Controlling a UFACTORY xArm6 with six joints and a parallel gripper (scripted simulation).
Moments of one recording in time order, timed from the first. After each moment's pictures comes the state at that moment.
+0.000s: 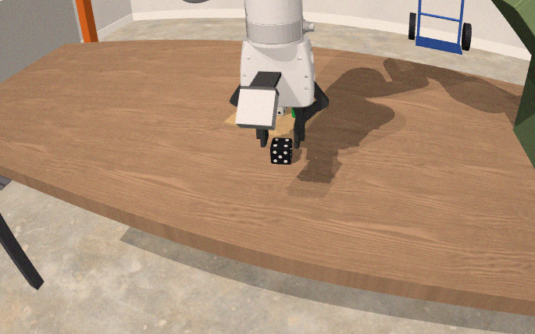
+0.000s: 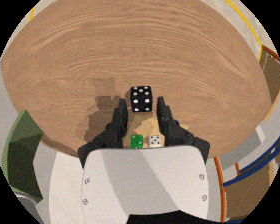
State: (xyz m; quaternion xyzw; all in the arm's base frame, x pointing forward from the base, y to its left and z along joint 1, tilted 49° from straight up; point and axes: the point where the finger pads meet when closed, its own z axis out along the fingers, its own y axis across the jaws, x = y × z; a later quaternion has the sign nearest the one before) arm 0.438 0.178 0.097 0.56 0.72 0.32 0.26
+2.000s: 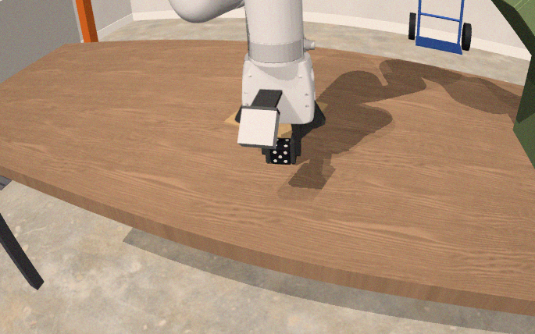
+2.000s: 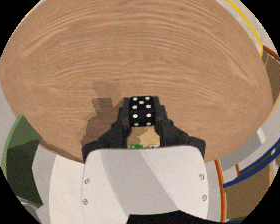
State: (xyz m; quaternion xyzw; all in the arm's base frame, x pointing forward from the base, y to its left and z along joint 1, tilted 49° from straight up) arm 0.458 0.182 0.079 0.56 0.72 0.32 0.26
